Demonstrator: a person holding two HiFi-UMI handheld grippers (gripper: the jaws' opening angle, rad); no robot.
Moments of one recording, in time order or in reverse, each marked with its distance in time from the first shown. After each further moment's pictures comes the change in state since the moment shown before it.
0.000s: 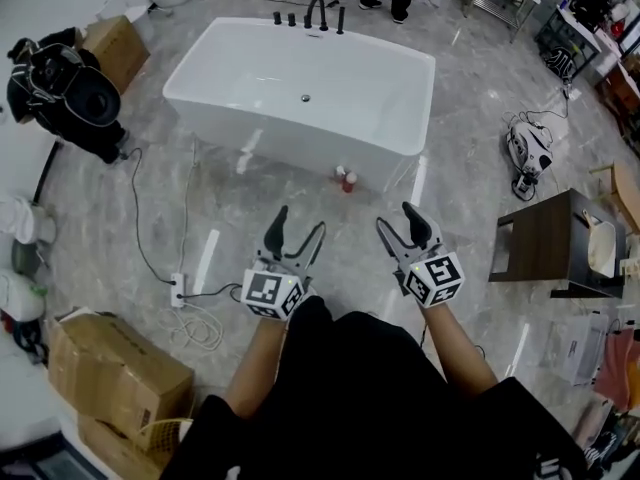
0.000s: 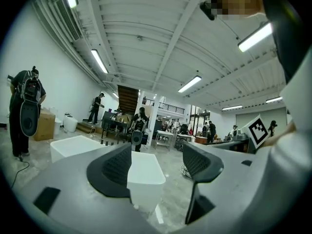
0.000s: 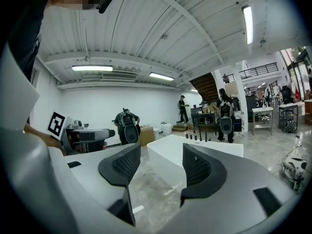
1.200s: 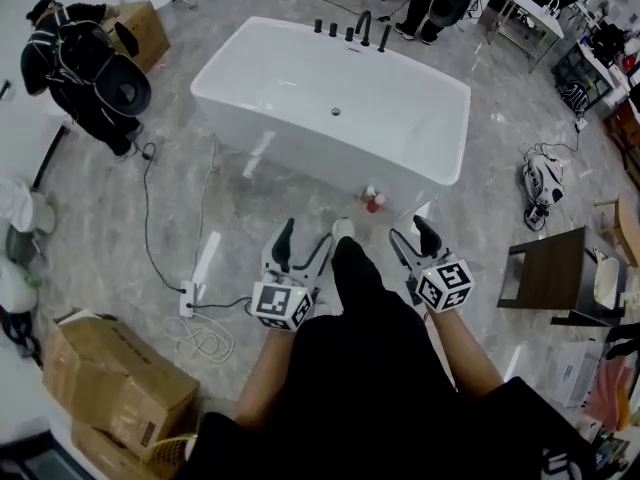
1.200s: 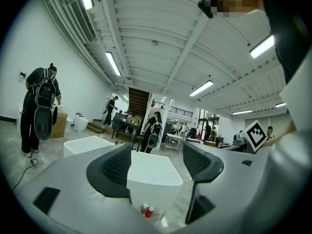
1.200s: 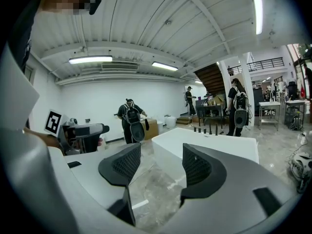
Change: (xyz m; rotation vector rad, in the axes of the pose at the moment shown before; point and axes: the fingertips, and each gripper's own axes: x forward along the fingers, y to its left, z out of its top) left arm -0.045 0.163 0.006 -0.055 -0.034 0.089; right arm 0.136 0.075 -0.021 0.007 0.092 0.033
